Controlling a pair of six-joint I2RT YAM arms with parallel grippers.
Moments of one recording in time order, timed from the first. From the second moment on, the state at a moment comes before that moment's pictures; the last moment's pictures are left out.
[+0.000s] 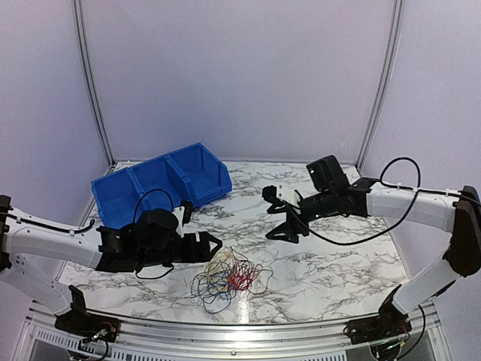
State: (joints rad) left arm -1.09 1.37 0.65 0.16 -0.18 -0.84; right arm 0.61 1.45 0.99 -0.32 -0.59 -0.61
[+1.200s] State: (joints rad) left arm -1.00 1.68 0.84 0.01 -0.14 -0.53; right arm 0.92 1.63 1.05 -0.32 -0.42 -0.62
